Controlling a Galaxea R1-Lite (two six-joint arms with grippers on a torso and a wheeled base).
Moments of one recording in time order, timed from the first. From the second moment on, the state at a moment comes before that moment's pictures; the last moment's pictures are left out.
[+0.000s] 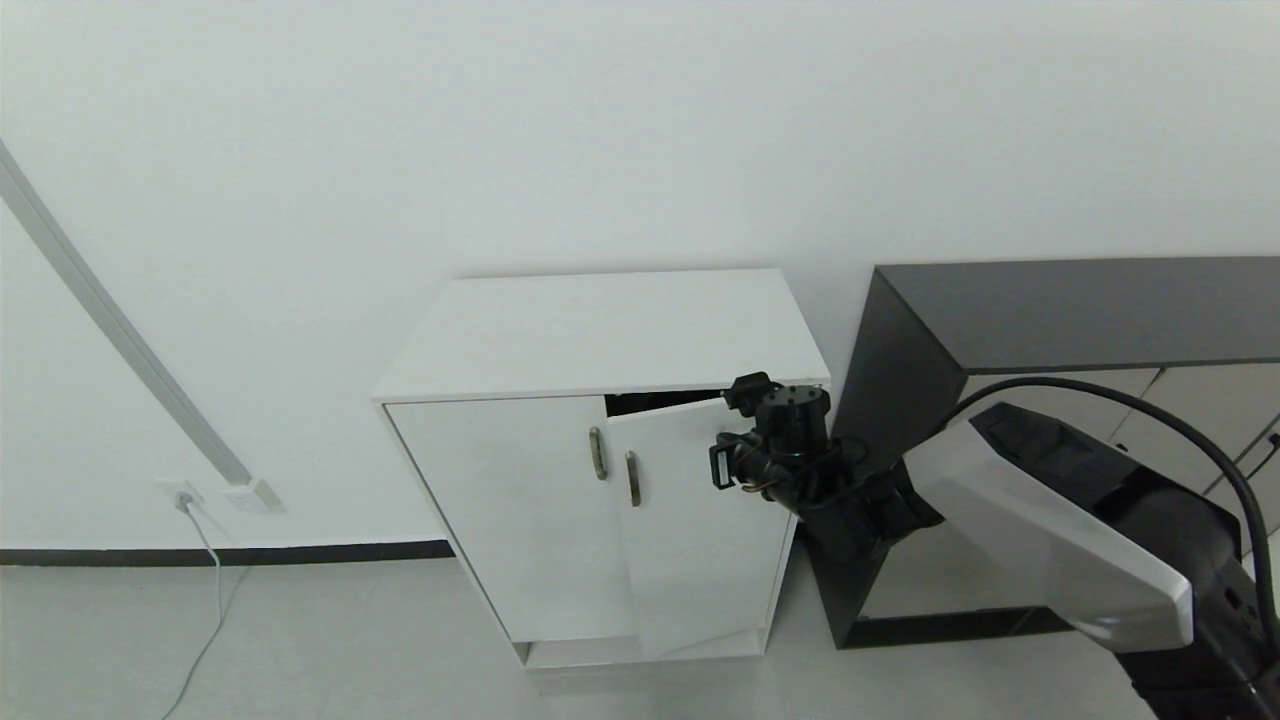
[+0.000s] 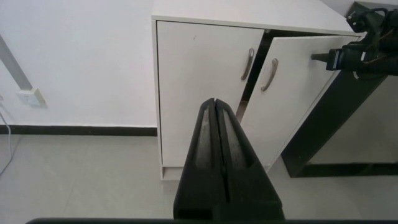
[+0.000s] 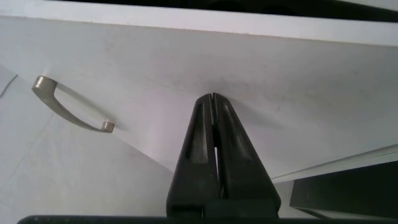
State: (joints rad) left arm 0.00 0.00 0.00 0.00 0.02 -0.10; right arm 0.57 2.52 -1.57 -0.71 -0.13 0.05
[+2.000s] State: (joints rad) left arm 0.00 0.00 0.00 0.00 0.02 -0.10; right arm 0.55 2.63 -1.76 -0.61 -0.15 0.04
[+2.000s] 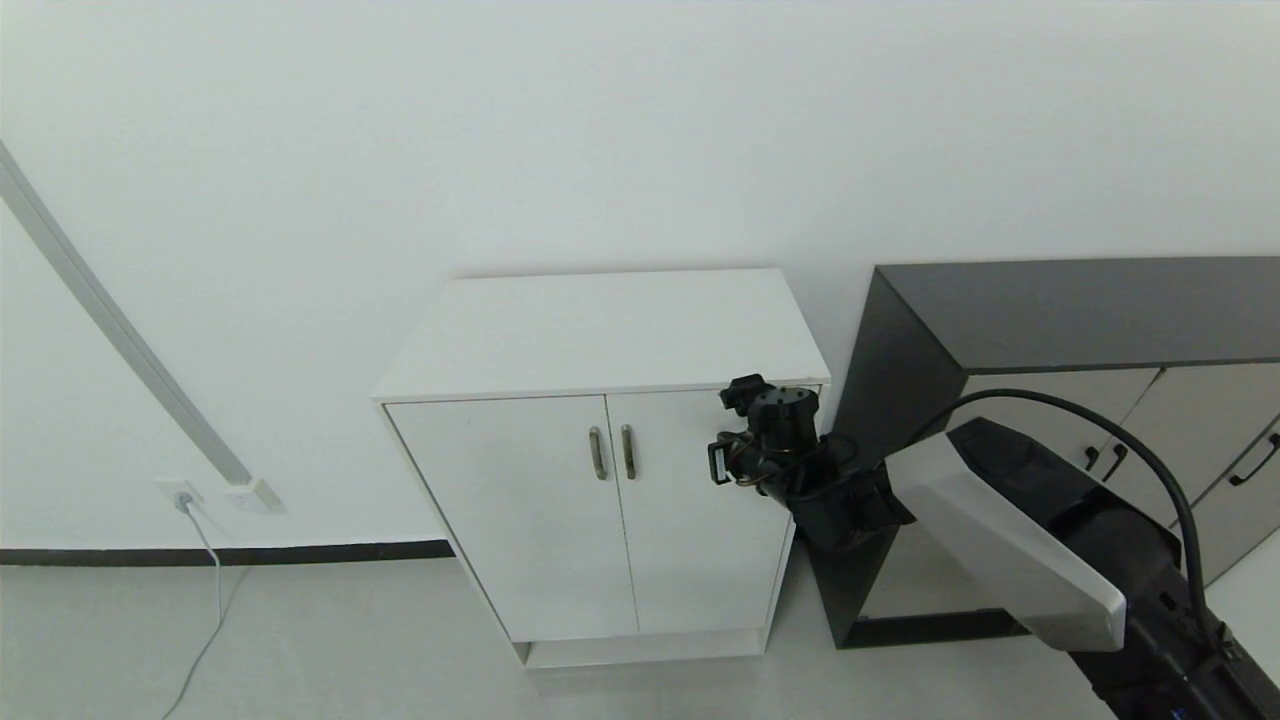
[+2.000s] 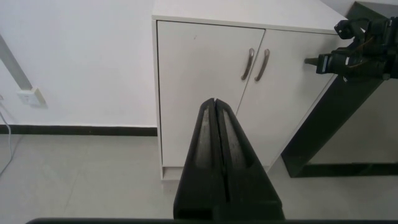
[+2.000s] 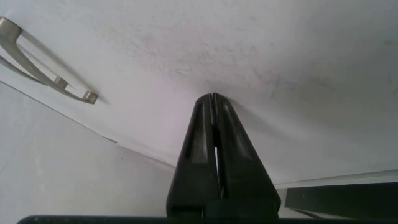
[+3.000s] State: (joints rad) left arm 0.00 0.00 0.00 0.00 0.02 -0.10; right arm 0.54 2.46 -1.40 -0.81 -0.21 0.05
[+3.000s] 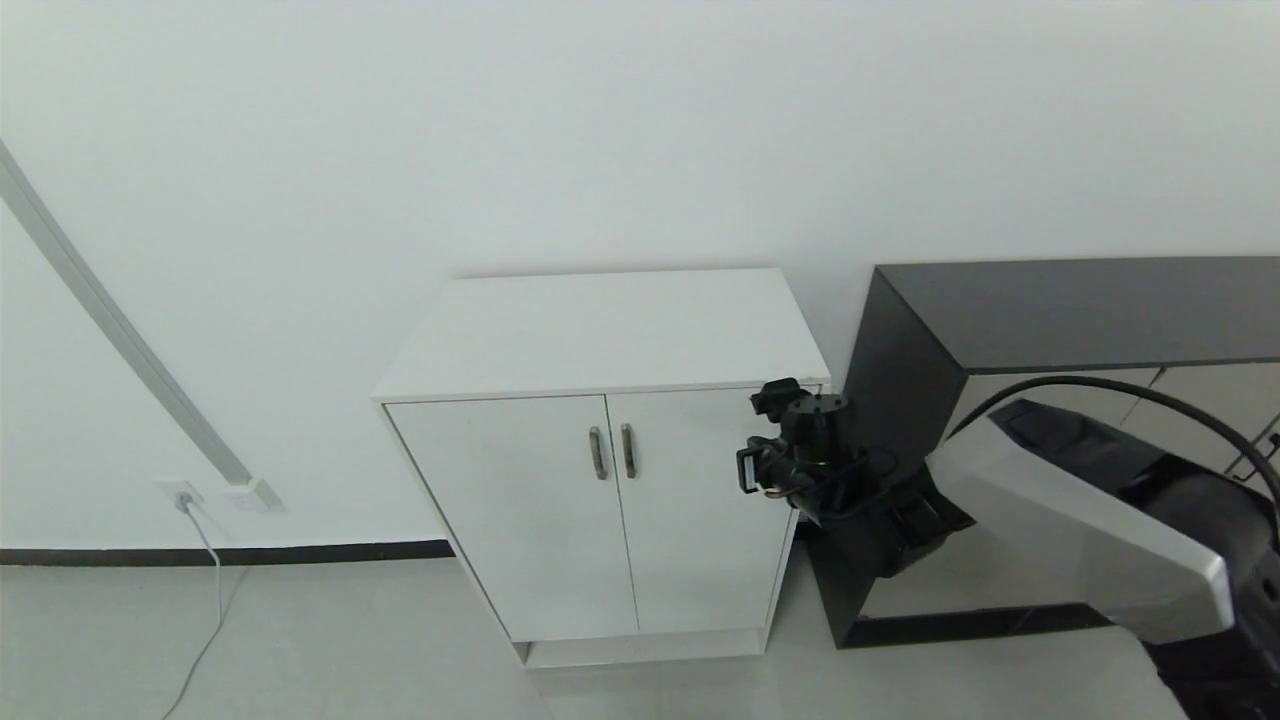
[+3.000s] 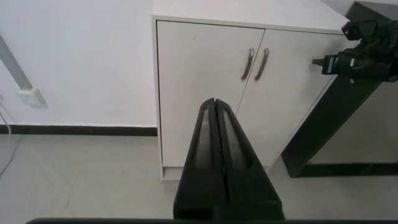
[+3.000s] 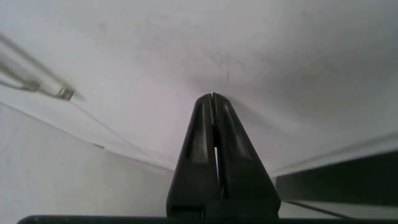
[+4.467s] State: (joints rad) left arm 0.00 0.00 0.00 0.00 0.02 -0.10; right arm 0.10 1.40 -0.29 -0.95 -0.09 -0.03
